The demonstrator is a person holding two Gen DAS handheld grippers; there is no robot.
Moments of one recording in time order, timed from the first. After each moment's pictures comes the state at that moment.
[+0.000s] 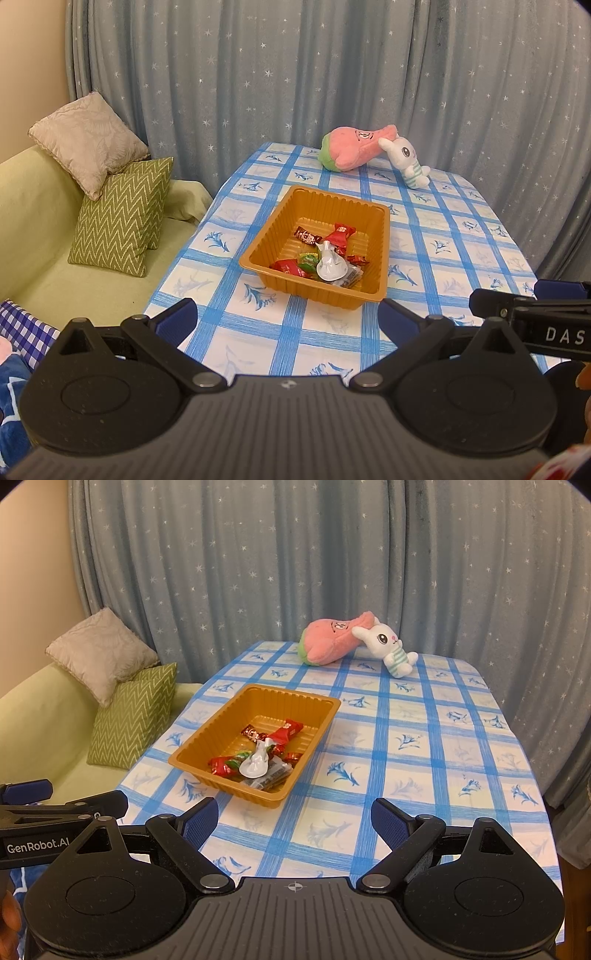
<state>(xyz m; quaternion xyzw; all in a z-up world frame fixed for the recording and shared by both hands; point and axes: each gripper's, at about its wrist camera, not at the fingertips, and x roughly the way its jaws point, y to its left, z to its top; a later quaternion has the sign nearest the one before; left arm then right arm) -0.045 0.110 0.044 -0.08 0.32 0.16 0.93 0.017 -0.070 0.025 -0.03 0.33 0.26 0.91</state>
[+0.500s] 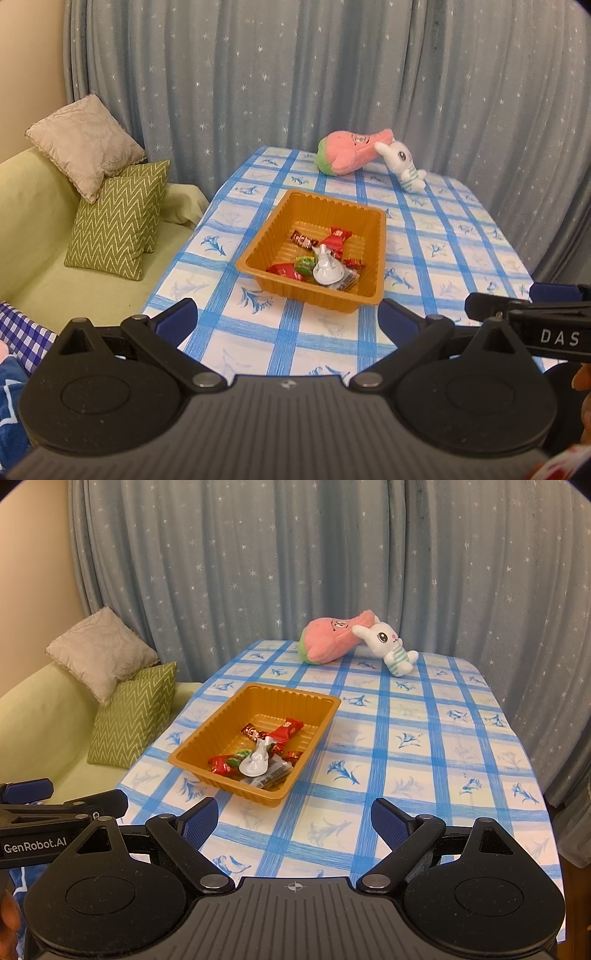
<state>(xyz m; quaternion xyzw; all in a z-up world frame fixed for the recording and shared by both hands) -0.049 0.104 0.039 -0.08 0.31 0.16 0.93 0.017 -0.070 0.025 -0.03 0.33 0.26 0.91</state>
